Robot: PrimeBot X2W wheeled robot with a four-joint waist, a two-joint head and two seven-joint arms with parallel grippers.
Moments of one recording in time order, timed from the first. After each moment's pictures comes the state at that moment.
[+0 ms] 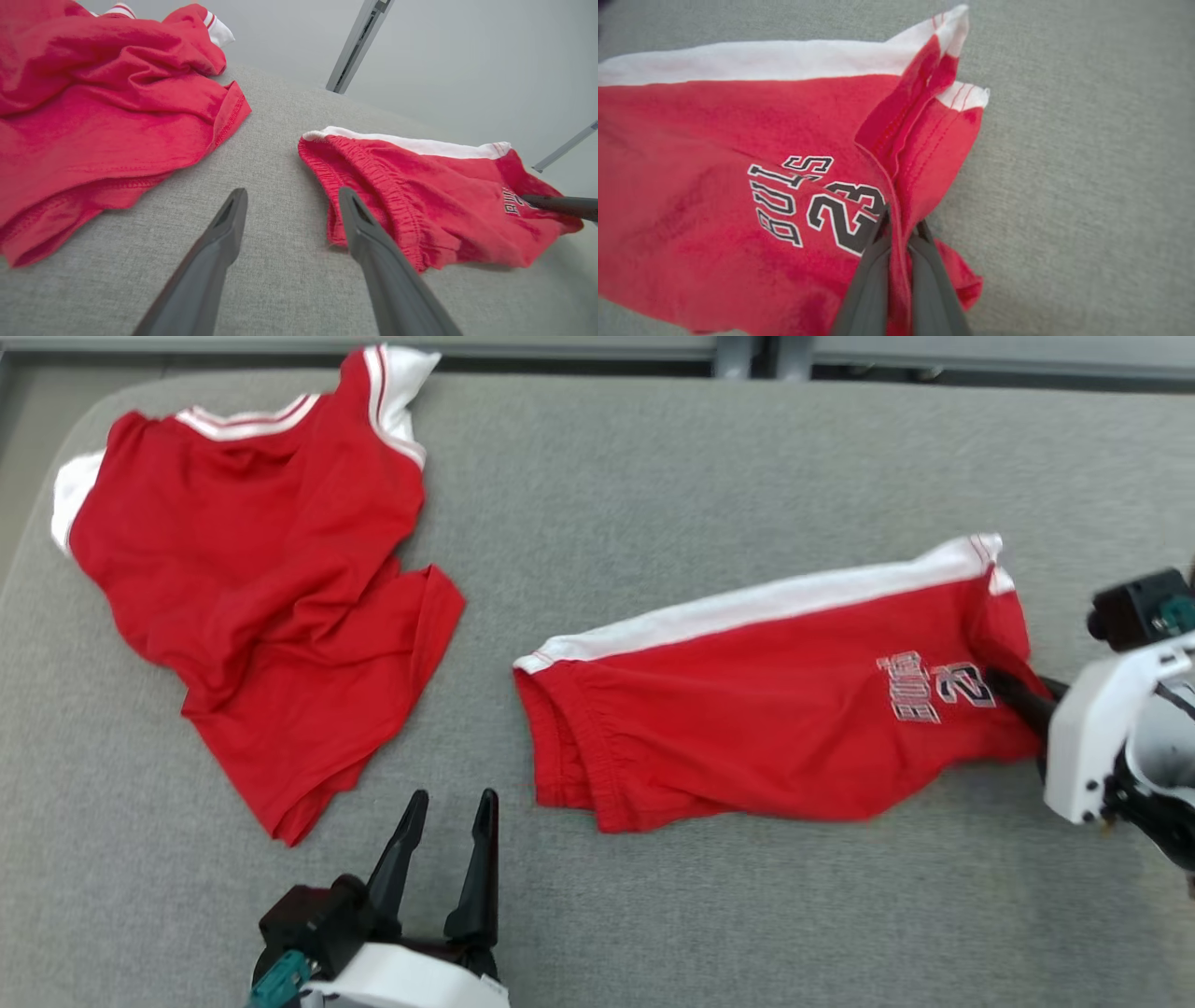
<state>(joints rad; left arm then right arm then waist) -0.06 0.19 -0.52 0.01 -0.66 0.23 -0.26 -0.55 -0.50 0.38 0.35 0.66 0.13 0.51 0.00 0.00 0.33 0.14</state>
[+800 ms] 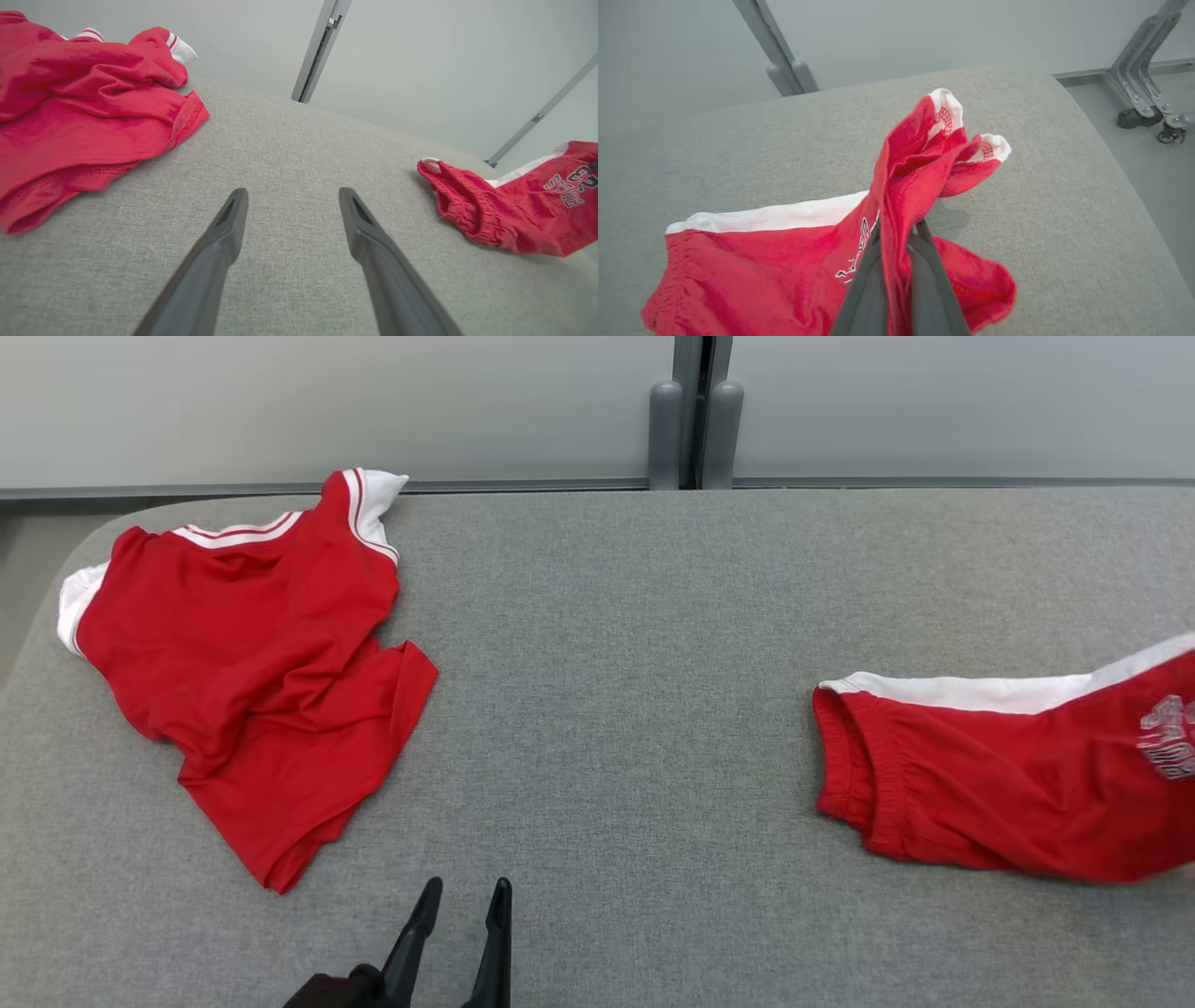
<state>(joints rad) 0.12 0.16 -0.46 0.01 -0.55 0.16 -0.26 -0.32 -0.59 -0.07 0.38 0.68 0.13 0.47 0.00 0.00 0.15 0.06</state>
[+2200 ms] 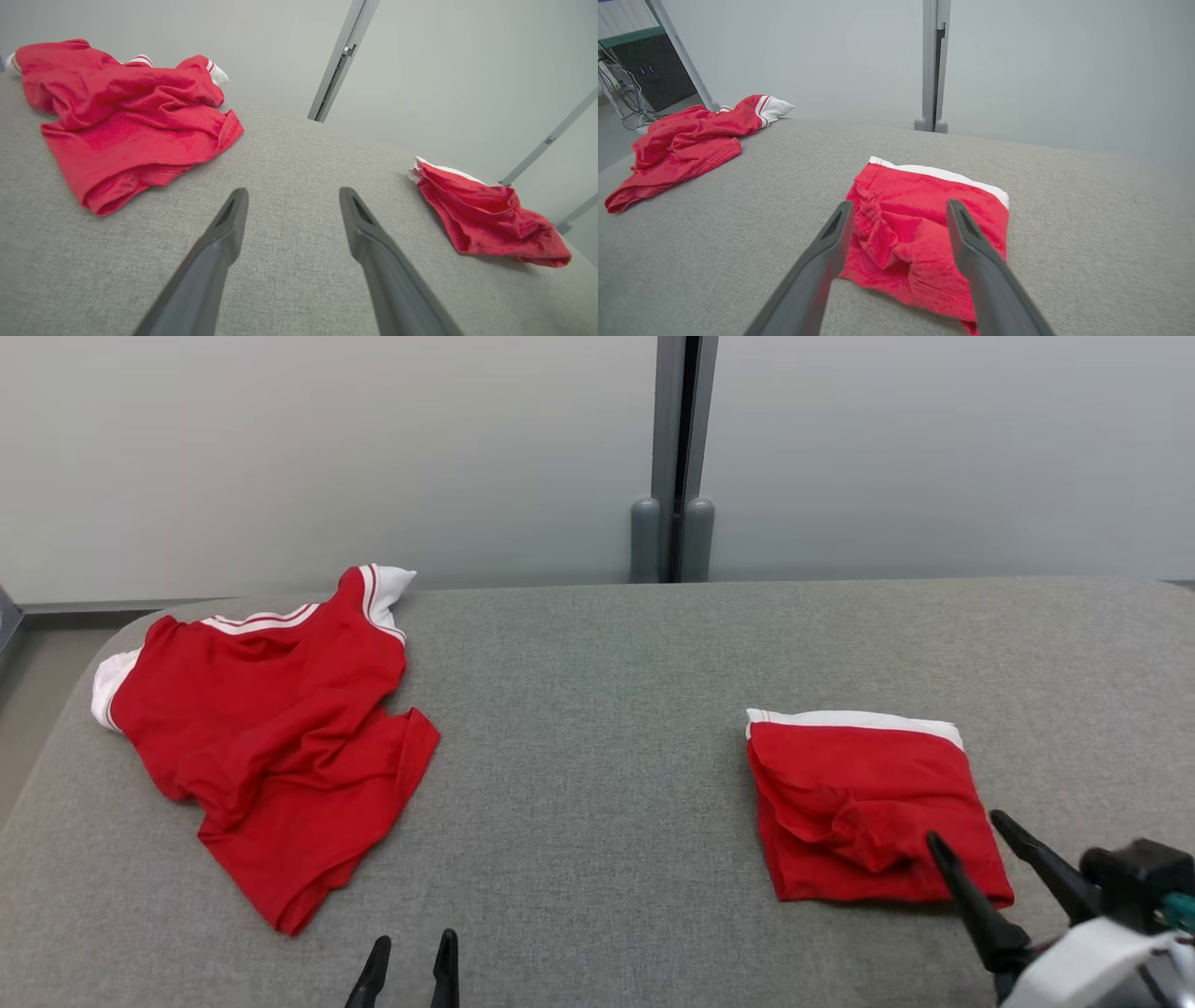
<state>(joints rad) 0.22 0.05 -0.26 0.13 -0.46 0.03 -0.26 0.03 -0.31 0.16 0.02 0.40 0.13 0.09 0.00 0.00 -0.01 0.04</state>
